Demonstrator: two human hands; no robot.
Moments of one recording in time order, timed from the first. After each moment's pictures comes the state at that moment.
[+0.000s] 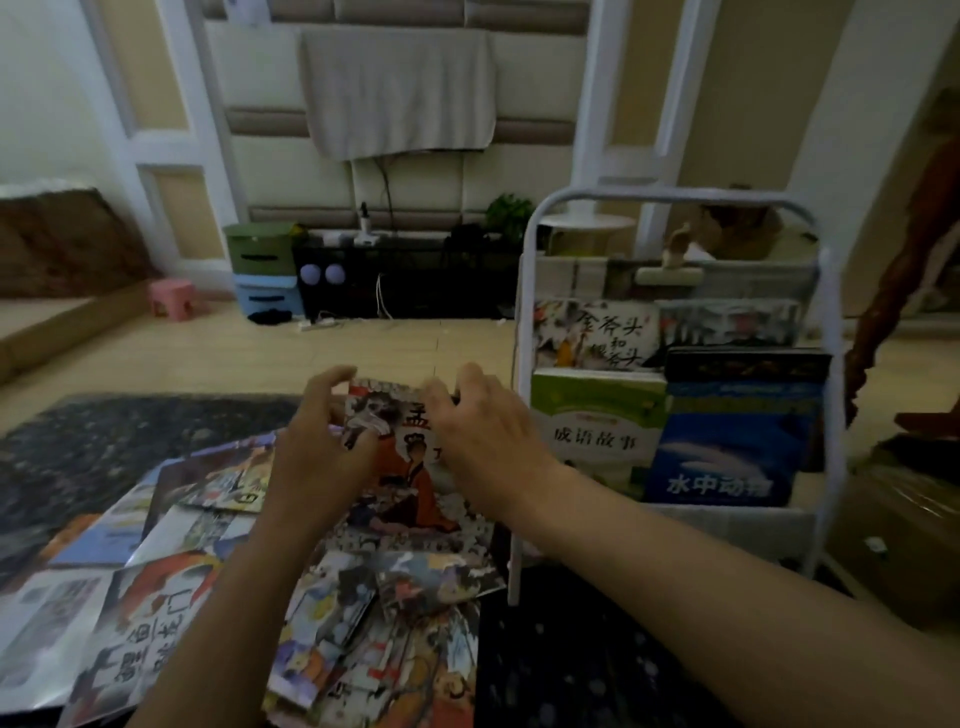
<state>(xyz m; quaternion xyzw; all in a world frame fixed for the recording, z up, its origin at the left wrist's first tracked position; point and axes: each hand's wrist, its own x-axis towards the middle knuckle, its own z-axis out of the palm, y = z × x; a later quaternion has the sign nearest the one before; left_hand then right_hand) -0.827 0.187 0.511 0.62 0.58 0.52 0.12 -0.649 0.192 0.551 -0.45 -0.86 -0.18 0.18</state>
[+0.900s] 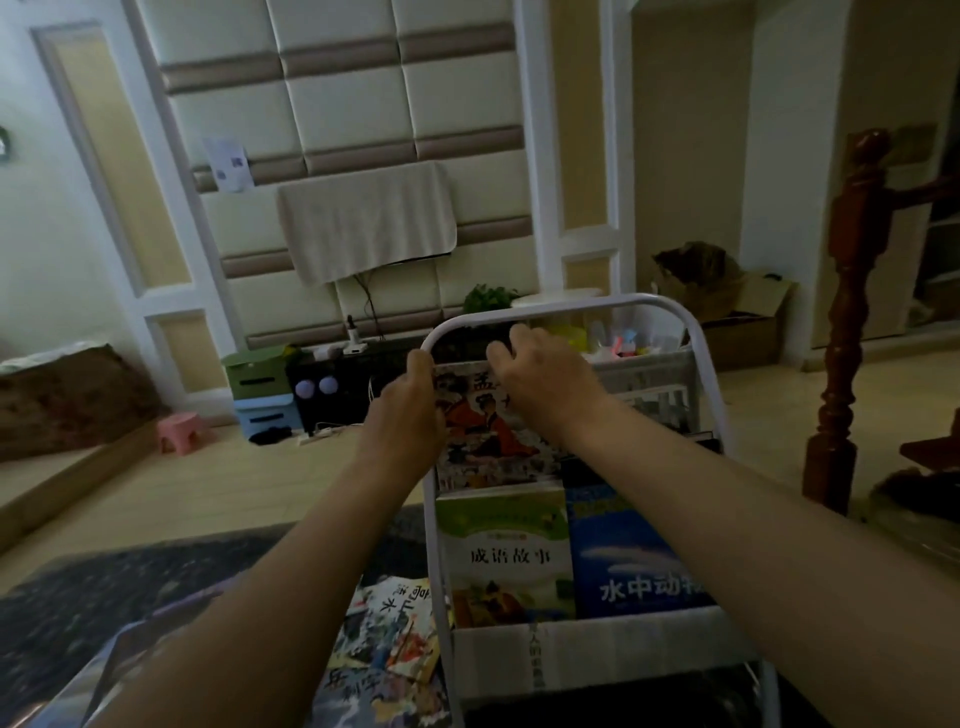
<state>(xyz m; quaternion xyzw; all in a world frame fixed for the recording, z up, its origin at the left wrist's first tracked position) -0.652 0.296 0.637 0.73 0.57 0.36 -0.12 -0.476 0.292 0.662 -0.47 -0.78 -0.34 0.23</state>
